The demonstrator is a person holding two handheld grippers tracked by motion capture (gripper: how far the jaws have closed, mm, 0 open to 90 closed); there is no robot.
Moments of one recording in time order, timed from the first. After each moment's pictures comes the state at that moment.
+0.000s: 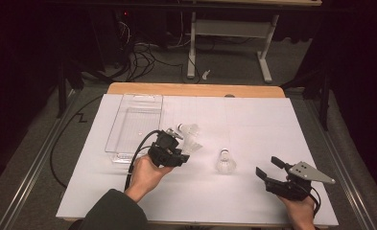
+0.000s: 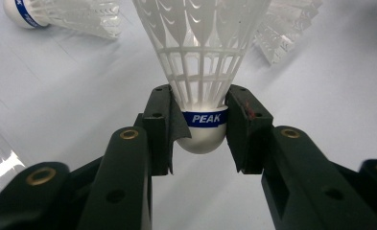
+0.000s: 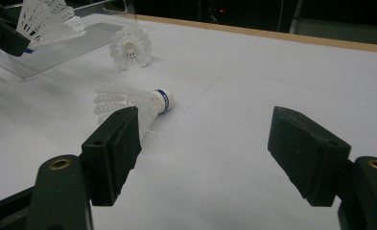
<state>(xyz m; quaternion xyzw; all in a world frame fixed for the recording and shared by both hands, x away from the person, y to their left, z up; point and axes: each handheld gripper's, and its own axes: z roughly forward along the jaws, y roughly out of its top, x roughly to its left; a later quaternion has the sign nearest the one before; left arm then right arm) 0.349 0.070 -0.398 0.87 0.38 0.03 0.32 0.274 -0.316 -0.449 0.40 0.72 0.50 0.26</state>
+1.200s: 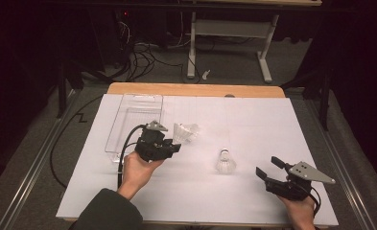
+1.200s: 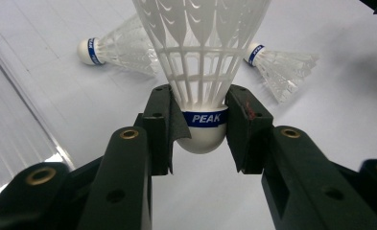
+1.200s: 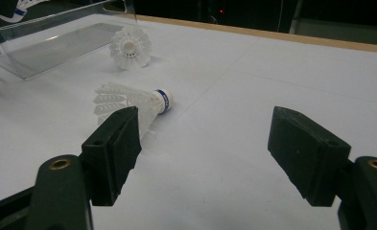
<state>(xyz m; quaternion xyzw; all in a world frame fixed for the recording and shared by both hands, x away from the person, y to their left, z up) 0.347 0.104 -0.381 0.83 0.40 0.06 0.39 0.274 -0.316 -0.449 0.40 0.72 0.50 0.26</state>
